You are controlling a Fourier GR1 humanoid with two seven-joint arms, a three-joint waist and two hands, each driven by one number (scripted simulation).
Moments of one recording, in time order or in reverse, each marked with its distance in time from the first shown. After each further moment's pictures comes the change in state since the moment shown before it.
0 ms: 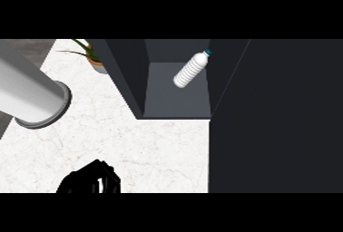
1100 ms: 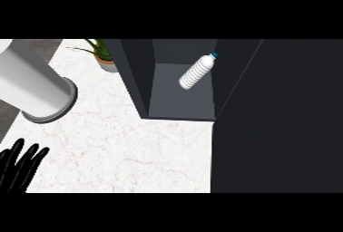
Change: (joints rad) left arm 0.286 0.287 0.317 -0.175 0.221 -0.228 -0.077; right arm -0.183 -0.049 0.289 -0.011 0.053 0.023 0.096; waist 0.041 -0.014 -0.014
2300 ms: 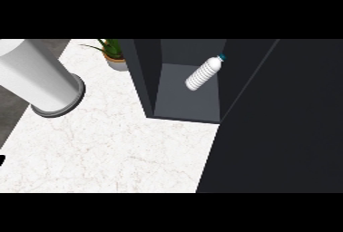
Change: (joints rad) left arm 0.188 0.134 0.198 0.000 0.115 -0.192 -0.050; right arm -0.517 0.109 0.389 0.035 0.078 -0.375 0.331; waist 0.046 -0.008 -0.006
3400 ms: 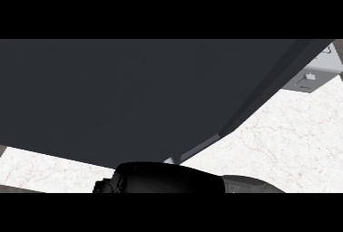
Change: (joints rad) left arm 0.154 0.065 0.206 0.087 0.083 -0.270 -0.078; right arm -0.839 0.339 0.142 0.395 -0.071 -0.365 0.319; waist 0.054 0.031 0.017
